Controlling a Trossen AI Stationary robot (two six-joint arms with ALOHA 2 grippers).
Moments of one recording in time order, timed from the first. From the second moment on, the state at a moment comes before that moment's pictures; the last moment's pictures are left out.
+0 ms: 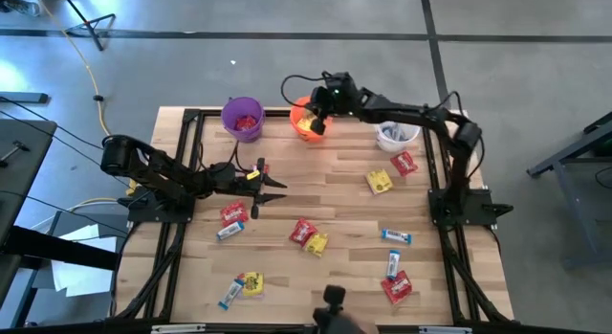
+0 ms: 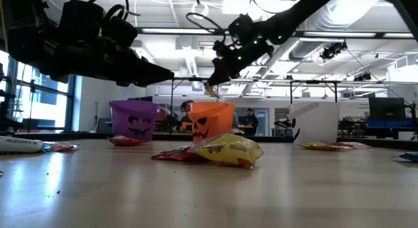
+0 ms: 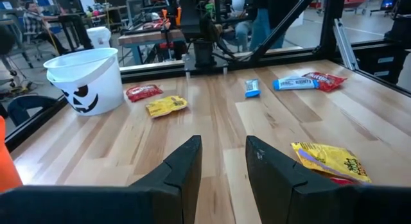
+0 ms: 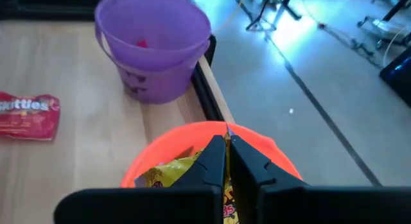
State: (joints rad) left arm 0.09 1.50 0.22 1.17 0.14 0.13; right arm -0.57 1.89 1.41 -0.02 -0.12 -0.32
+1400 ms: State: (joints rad) left arm -0.01 1.51 0.44 0.67 0.13 0.16; right arm -0.08 1.10 0.62 -0.20 0.20 0.17
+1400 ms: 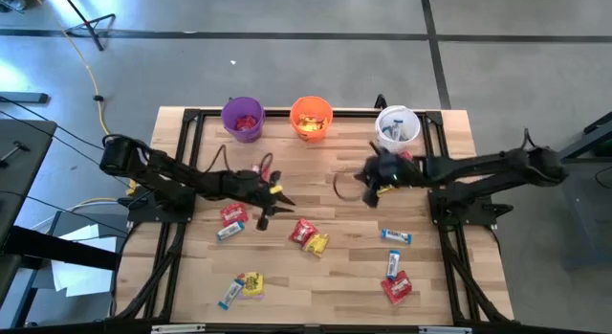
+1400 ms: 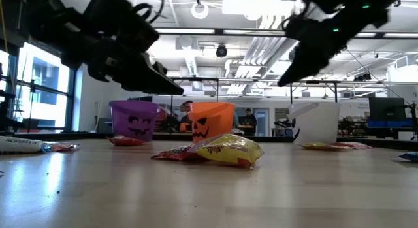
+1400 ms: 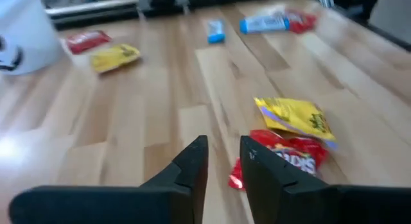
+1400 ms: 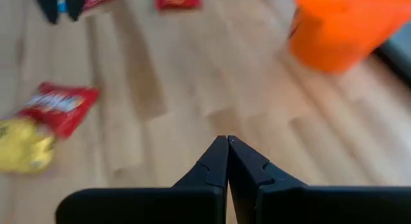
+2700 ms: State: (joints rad) left arm -0.05 1.51 0.51 0.54 -0.04 0.10; right arm 0.74 1.41 0.62 -0.54 -0.08 1.91
